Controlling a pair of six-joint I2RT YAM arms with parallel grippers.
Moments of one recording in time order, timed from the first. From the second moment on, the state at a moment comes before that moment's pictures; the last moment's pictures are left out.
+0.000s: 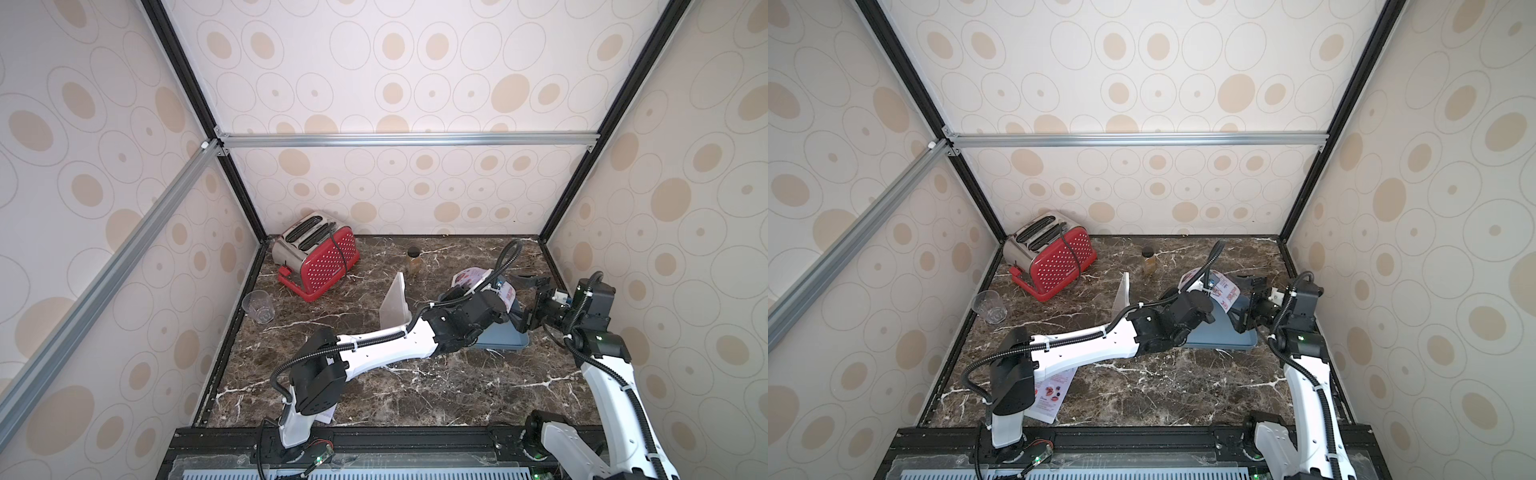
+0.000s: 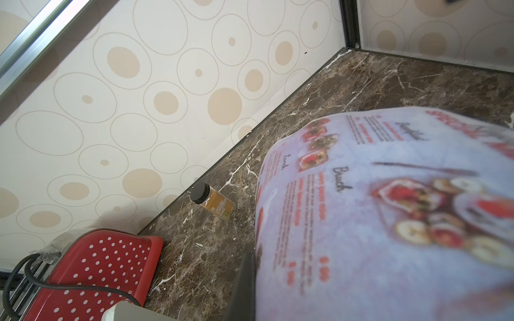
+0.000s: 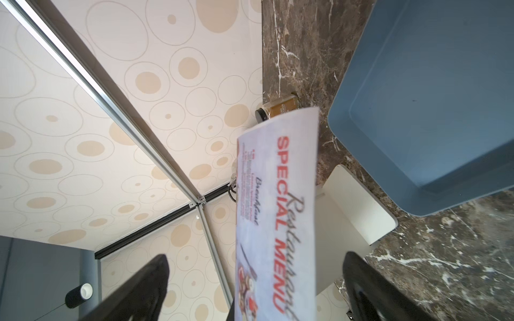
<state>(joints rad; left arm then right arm) -1.17 1.94 1.68 -0.28 -0.84 0.10 -0.20 0.91 0.79 -0.36 -0.76 1.54</state>
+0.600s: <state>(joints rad) -1.17 1.91 1.68 -0.26 -0.84 0.10 -0.20 0.95 0.77 -0.18 -0.79 1.64</state>
